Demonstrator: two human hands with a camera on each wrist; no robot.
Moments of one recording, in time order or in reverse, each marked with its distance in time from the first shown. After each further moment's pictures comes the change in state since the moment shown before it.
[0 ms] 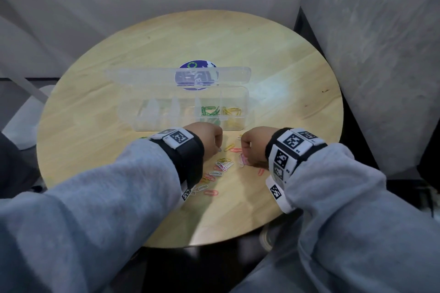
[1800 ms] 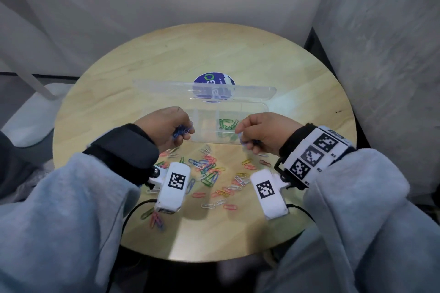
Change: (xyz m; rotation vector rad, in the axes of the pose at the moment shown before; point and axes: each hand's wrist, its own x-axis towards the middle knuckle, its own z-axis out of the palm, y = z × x) left_hand -0.032 -0.087 -0.047 -1.384 0.128 -0.172; right_hand 0.001 -0.031 -0.037 1.097 0.057 -0.133
